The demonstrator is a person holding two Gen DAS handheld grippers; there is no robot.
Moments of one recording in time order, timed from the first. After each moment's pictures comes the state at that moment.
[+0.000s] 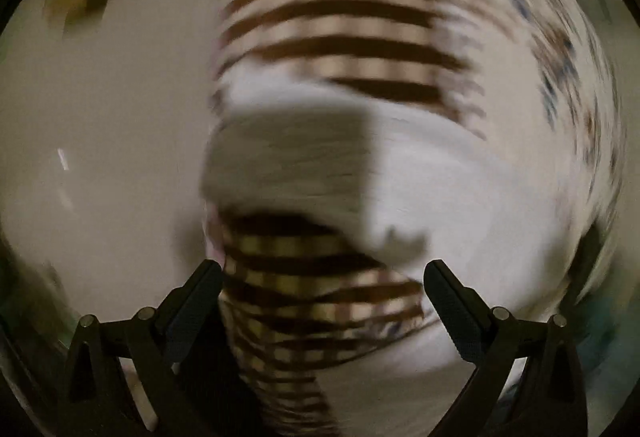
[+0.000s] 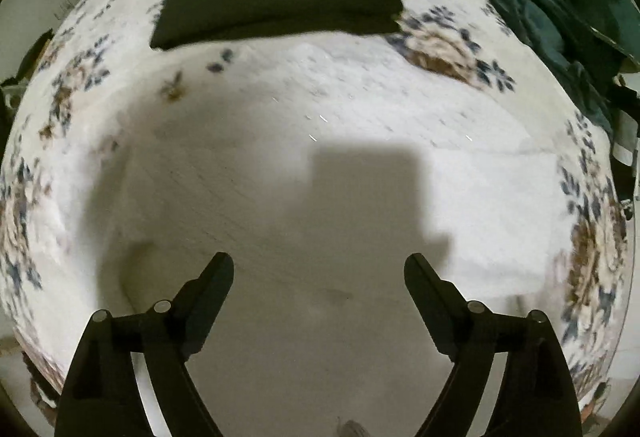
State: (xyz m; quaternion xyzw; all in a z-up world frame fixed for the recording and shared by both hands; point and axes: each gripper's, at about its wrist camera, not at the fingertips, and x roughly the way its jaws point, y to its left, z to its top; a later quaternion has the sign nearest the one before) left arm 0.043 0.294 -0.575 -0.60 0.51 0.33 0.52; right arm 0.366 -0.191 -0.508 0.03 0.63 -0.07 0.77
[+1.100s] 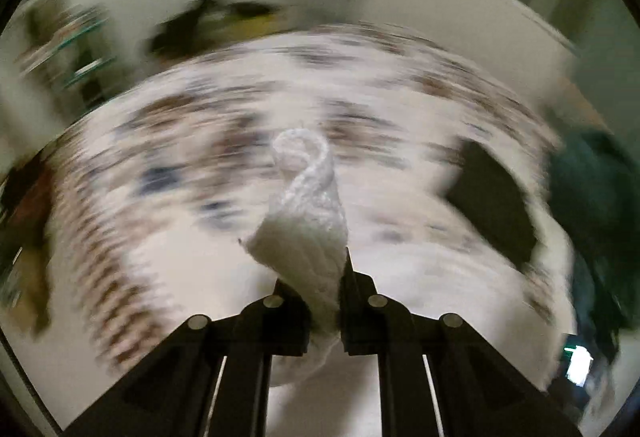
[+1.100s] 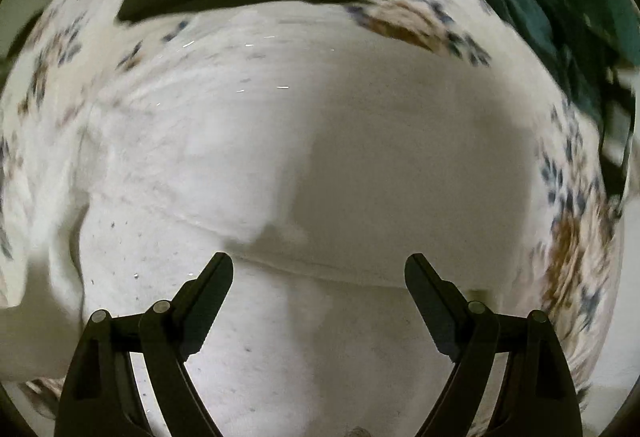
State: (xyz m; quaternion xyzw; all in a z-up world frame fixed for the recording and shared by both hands) left arm 0.311 0.110 -0.363 -0.19 0.43 0.14 0.87; right arm 0.346 -0.256 -0.511 0.05 0.65 -0.10 0.75
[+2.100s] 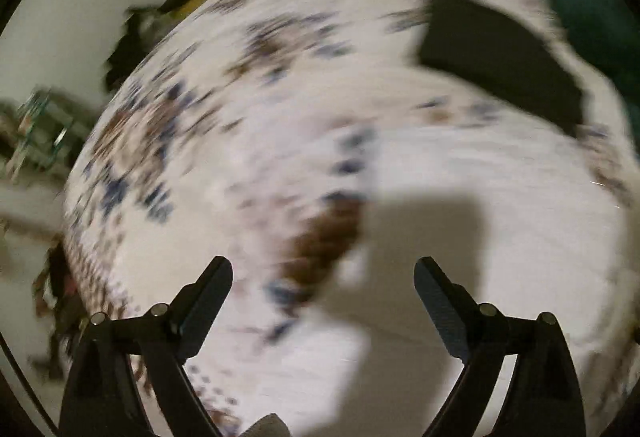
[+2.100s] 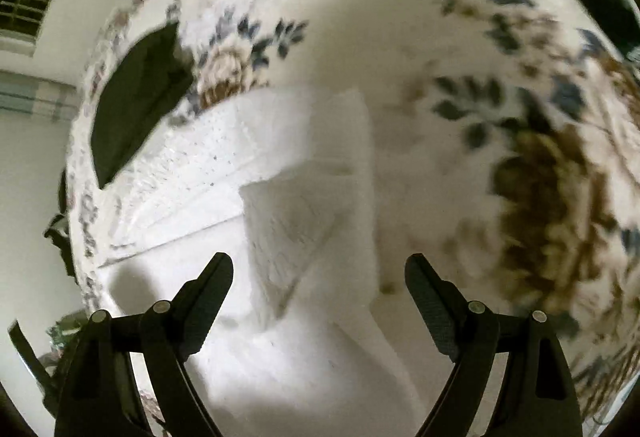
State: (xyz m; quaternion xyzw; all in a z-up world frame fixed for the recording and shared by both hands) left arm 0.395 0.046 -0.471 -0.01 0.58 0.18 0.79; right arm 0.330 -0.459 -0.524 0.32 0.62 -0.08 0.71
